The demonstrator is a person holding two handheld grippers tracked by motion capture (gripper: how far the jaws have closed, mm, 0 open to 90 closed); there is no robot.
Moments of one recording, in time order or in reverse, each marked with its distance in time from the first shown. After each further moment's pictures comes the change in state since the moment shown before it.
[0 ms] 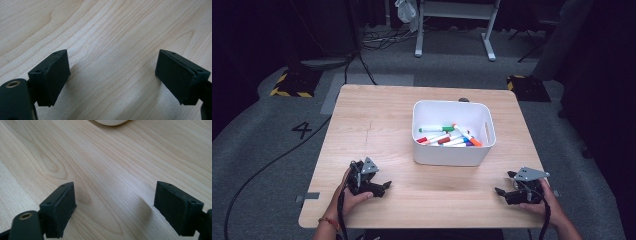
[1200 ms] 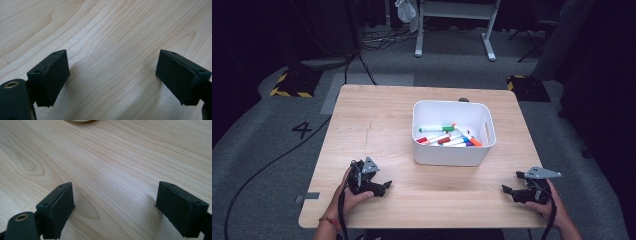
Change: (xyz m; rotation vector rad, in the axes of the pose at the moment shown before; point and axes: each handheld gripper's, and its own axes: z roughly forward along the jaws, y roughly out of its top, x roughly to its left) left arm 0.000 0.001 0.001 0.003 0.001 -0.001; right arm -0.019 -0.017 -0.006 -0.031 -0.023 0.138
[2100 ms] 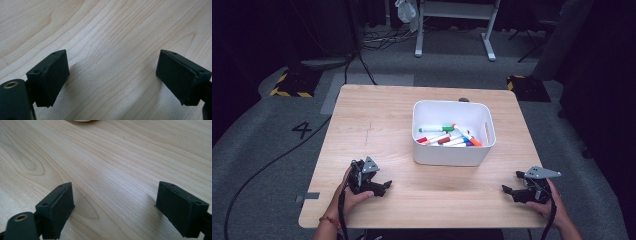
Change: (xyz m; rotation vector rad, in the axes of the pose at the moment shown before) left arm 0.001 0.001 0.001 0.002 -0.002 0.002; right arm -0.001 0.000 0.001 0.000 0.007 -0.010
